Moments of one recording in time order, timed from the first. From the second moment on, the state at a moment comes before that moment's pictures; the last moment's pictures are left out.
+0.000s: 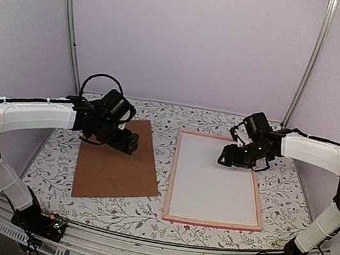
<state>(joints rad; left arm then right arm) -0.75 1.56 1.15 -0.58 -0.21 -0.36 0.49 1.61 1.09 -0.52 -0.15 0.31</state>
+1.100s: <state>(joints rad) -0.07 1.43 0.66 -0.22 0.10 -0.49 0.86 2.31 1.74 -0.34 -0.29 0.57</state>
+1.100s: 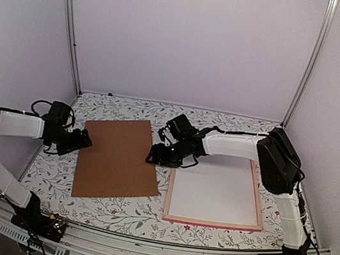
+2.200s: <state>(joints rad) -0.03 1.39 0.53 0.01 0.32 -0.55 0.86 2.33 1.72 -0.25 -0.36 0.69</state>
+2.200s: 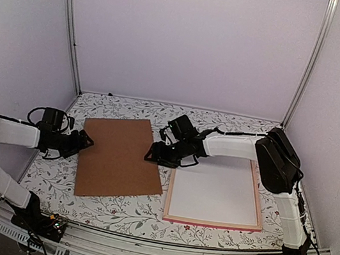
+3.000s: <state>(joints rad) -0.06 1.08 0.65 0.12 0.59 -0.66 0.85 2.31 1.60 -0.04 -0.46 0.70</state>
